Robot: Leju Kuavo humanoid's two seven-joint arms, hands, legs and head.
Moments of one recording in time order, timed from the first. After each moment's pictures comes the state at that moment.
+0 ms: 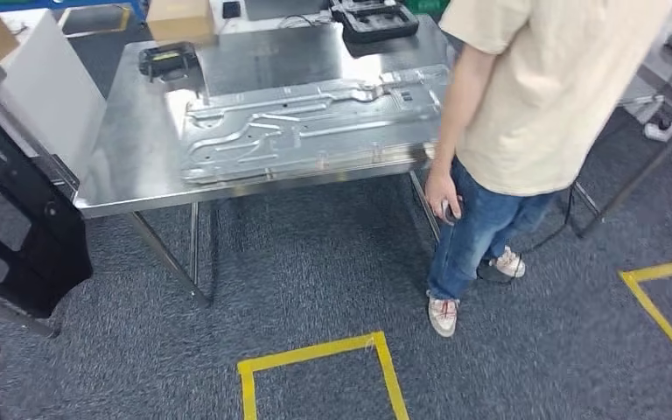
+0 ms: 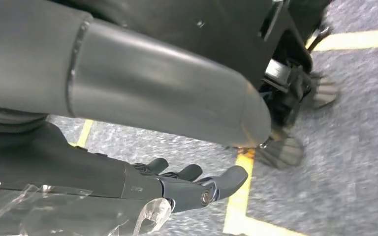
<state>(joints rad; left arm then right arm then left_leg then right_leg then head) -0.26 0.51 -0.34 -2.02 -0.15 0.65 0.27 -0.16 -0.01 0.89 -0.23 -0.50 -0.13 -0.14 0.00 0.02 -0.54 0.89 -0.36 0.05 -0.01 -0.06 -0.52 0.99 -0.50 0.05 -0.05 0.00</state>
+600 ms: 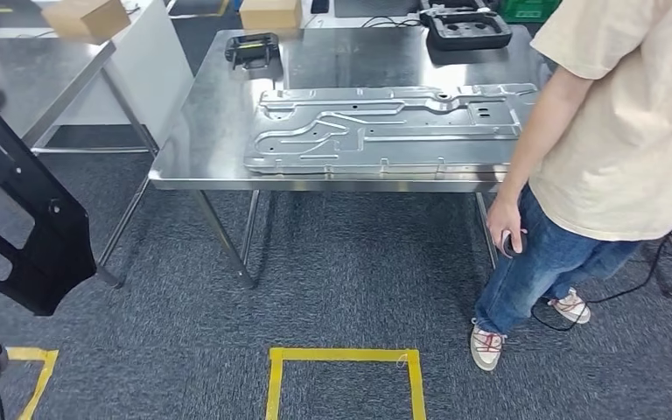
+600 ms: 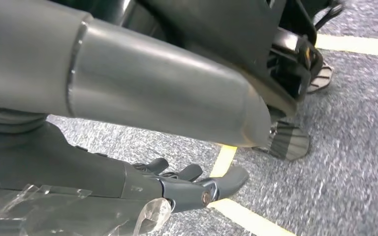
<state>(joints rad) -0.26 0.51 -0.34 -2.02 -0.14 0.63 0.27 -0.17 -0.01 0.89 -0.23 -0.50 -0.13 -0.13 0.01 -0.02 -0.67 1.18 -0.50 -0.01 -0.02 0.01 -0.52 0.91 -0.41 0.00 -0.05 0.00</state>
